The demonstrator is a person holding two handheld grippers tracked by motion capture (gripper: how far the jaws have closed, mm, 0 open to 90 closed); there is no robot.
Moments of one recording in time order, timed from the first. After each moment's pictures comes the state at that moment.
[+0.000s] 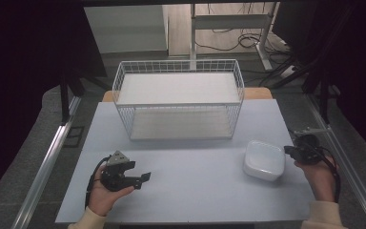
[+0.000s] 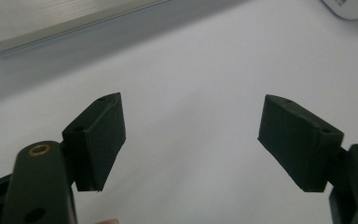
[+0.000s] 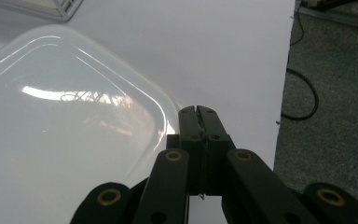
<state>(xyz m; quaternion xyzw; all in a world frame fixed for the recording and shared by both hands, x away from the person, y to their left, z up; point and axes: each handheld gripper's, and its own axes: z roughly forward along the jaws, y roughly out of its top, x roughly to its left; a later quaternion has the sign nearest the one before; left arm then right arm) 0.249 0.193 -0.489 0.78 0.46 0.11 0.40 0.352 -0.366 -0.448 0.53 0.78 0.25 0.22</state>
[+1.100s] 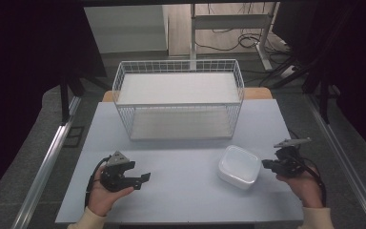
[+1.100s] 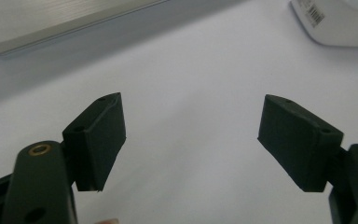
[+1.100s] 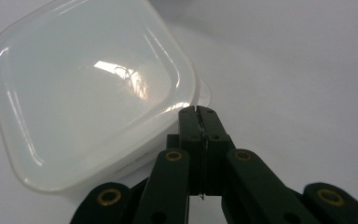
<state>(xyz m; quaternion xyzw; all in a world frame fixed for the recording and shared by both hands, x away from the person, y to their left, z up) 0.247 0.194 -0.488 0.78 0.46 0.11 0.40 0.314 -0.309 -0.455 0.47 0.83 0.28 0.11</state>
